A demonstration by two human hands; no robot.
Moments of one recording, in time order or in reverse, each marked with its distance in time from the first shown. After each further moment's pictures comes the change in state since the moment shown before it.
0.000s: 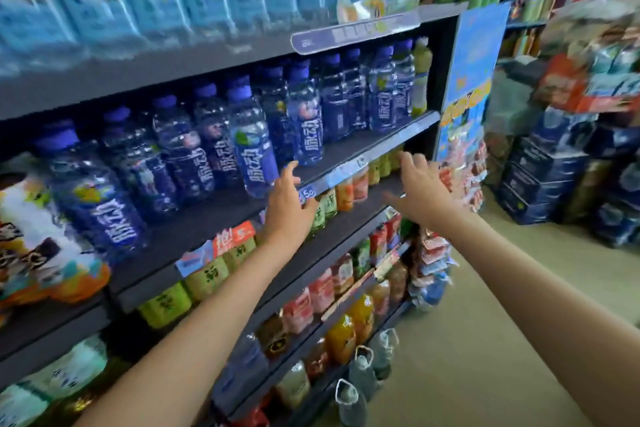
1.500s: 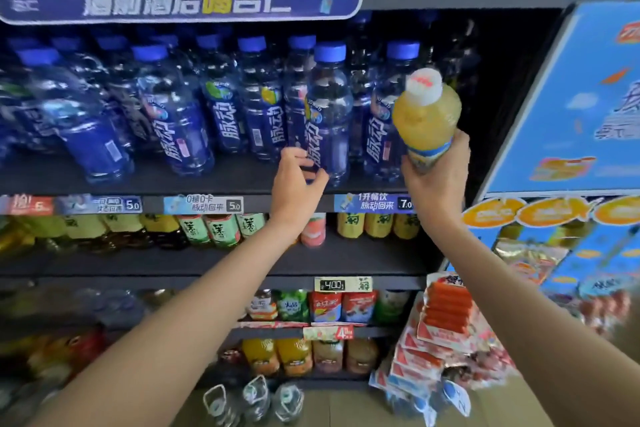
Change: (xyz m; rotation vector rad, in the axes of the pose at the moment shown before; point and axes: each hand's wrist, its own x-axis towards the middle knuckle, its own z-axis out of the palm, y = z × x) left_hand 0.262 0.115 0.319 0.034 0.622 -0.410; right_hand 0.393 0.285 0.062 0.936 0.160 -0.328
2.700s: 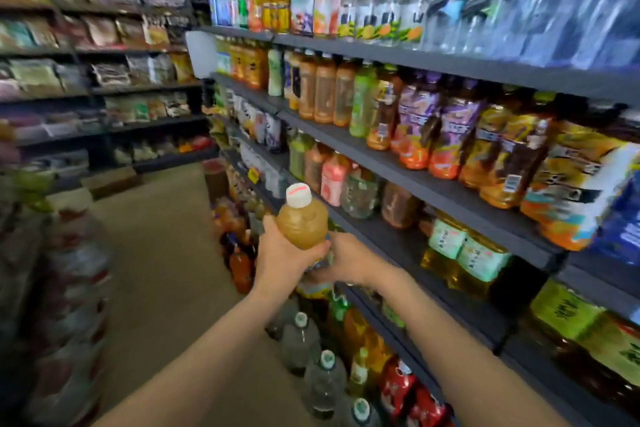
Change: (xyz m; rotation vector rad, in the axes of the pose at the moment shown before) left_hand -0.147 -0.345 -0.754 0.099 0.865 -0.483; right_hand -0.512 -0.555 0.554 0.211 -1.786 -0.767
